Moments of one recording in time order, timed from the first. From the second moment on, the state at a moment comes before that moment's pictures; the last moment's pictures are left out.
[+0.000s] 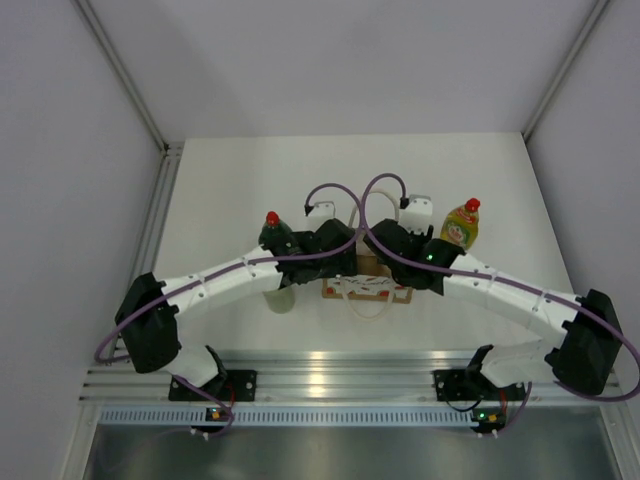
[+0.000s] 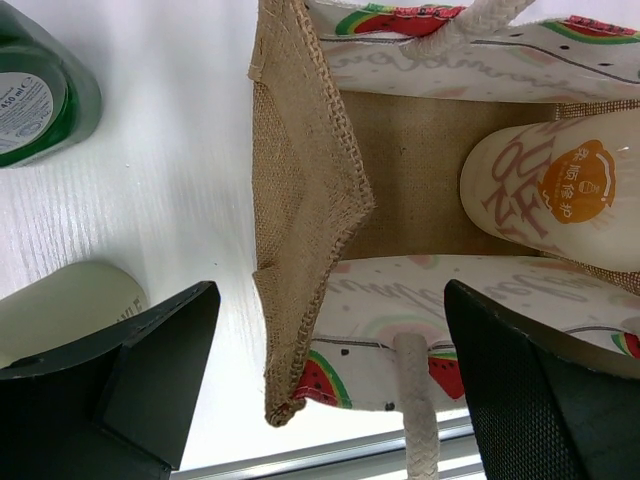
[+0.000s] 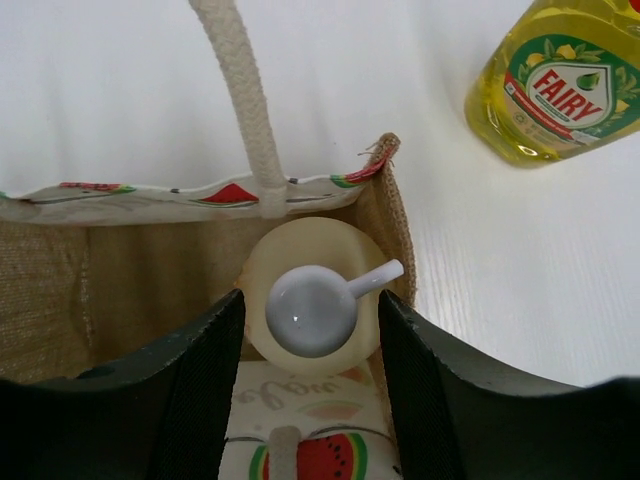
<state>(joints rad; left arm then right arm) -0.97 1.50 1.18 -0.62 -0.42 -0.85 0.91 1.29 1.04 -0.70 0.78 0.82</state>
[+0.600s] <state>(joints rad) -0.97 1.49 1.17 -0.62 -0.41 -0.84 0.91 1.32 0.94 -0.56 0.87 0.81</state>
